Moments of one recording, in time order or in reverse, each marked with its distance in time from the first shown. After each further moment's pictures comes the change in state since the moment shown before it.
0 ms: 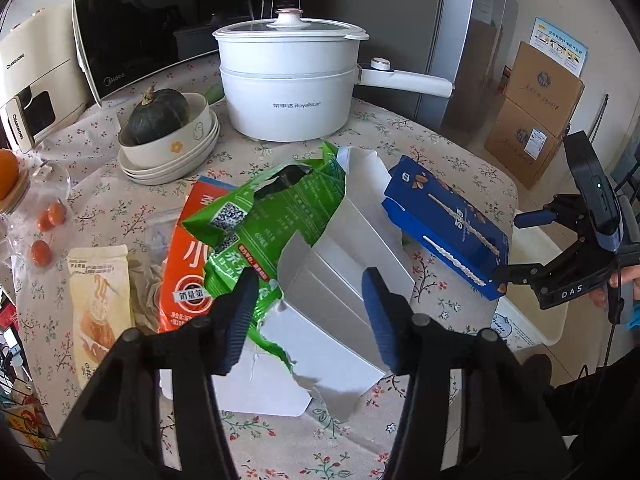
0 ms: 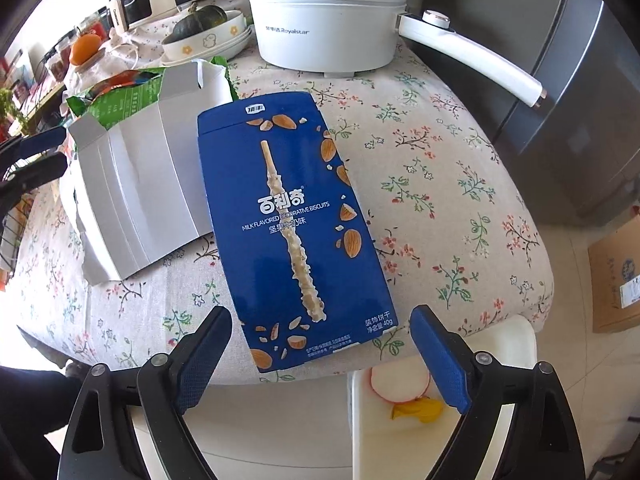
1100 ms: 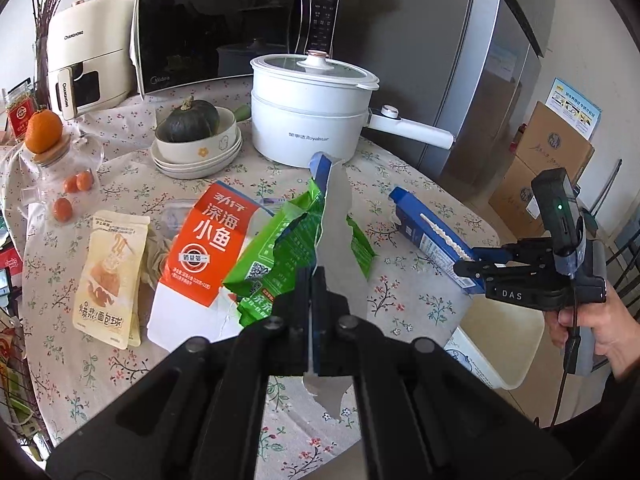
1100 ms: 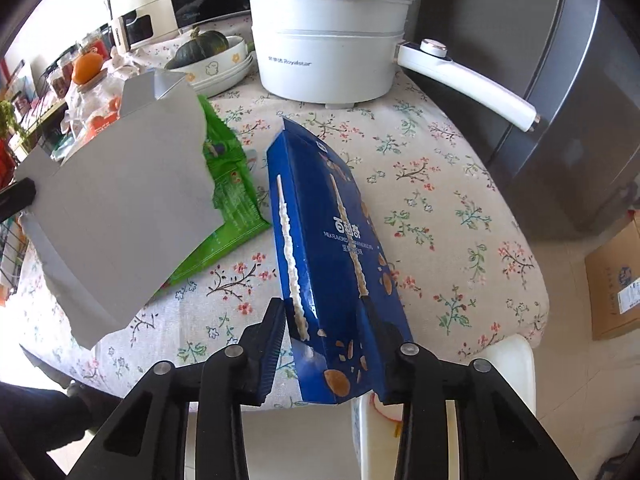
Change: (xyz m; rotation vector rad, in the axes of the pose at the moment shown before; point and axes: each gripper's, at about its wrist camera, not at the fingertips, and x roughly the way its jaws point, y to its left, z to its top) left arm -0.058 -0.025 -0.016 -0.184 -0.127 0.040; right arm -0.025 0.004 0.015 0.066 -0.119 -0.041
